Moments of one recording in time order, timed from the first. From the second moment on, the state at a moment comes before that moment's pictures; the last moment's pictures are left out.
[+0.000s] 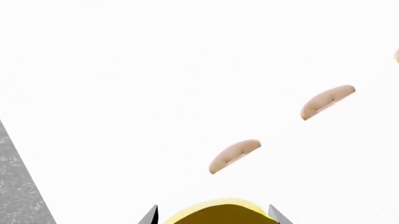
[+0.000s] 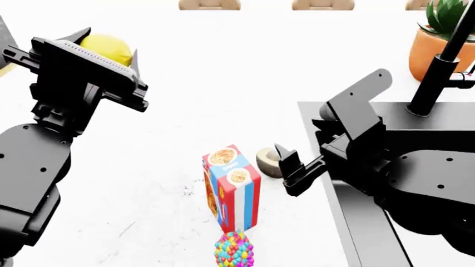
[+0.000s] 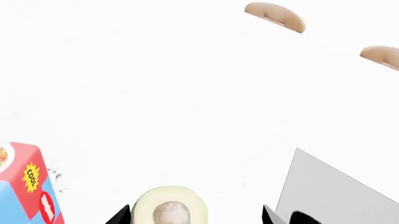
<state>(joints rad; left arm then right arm) -0.84 -0.64 0.36 0.24 -0.23 -0.54 -0.06 1.02 0.78 -0.54 -0.44 1.28 1.08 0.34</state>
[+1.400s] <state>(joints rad) -0.82 -0.64 0.38 0.22 -0.23 -0.52 -0.06 0.97 0.65 -0.74 -0.26 1.05 1.00 0.20</state>
